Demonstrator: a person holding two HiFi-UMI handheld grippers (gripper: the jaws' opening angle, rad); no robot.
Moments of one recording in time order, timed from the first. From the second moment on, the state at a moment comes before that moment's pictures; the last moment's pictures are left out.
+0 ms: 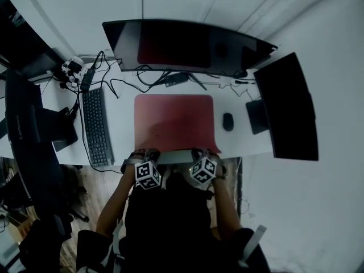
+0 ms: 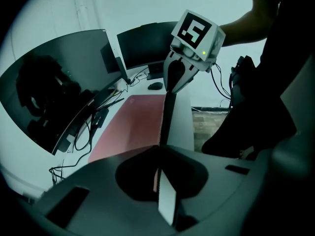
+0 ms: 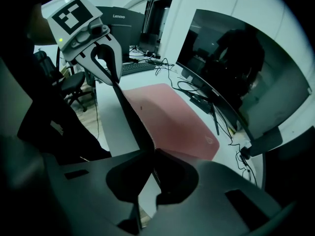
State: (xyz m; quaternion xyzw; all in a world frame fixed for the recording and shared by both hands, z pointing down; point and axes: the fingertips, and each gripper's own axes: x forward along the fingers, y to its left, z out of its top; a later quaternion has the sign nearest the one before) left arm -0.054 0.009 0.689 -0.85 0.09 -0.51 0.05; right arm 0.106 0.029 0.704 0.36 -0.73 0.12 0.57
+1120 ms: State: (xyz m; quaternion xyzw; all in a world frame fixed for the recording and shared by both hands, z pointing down) left arm -0.039 -0.101 0.642 -0.83 0.20 -0.52 0.05; right arm 0.119 -0.095 0.654 0.32 -0.78 0.07 0.53
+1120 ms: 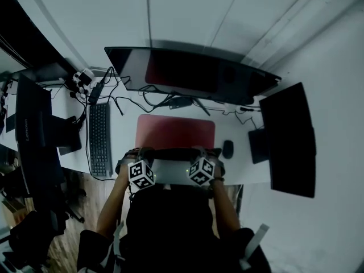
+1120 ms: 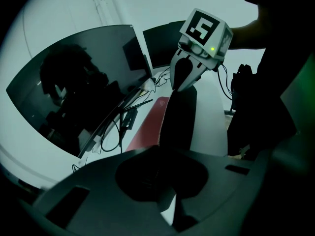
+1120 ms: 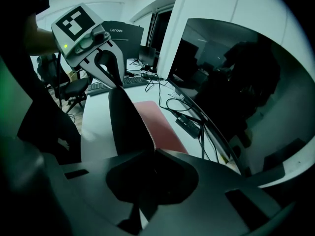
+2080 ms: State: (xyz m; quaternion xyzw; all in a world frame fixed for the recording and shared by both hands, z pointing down) left arm -0.028 -0.221 0.631 -0.81 0.28 -0.52 0.07; right arm 0.131 -0.201 0.637 0.34 -0.79 0.02 0.52
